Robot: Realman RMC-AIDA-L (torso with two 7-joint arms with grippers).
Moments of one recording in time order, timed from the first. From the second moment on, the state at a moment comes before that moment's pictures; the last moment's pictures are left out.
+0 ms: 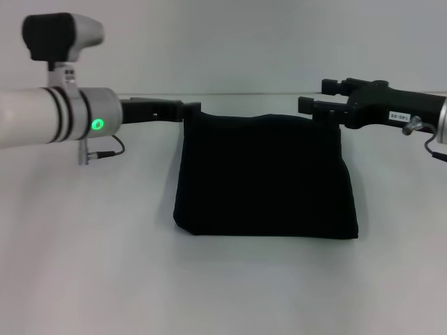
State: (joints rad) left arm -0.82 -2.09 0.83 0.58 2.09 0.87 -2.00; right arm 0.68 2.06 -0.74 -0.69 -1.87 -1.27 1.59
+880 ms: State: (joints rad) left arm -0.52 -2.14 0.53 0.73 1.83 1.76 -1.42; right arm 0.66 1.99 -0.74 -0.69 -1.99 -1.61 1.54
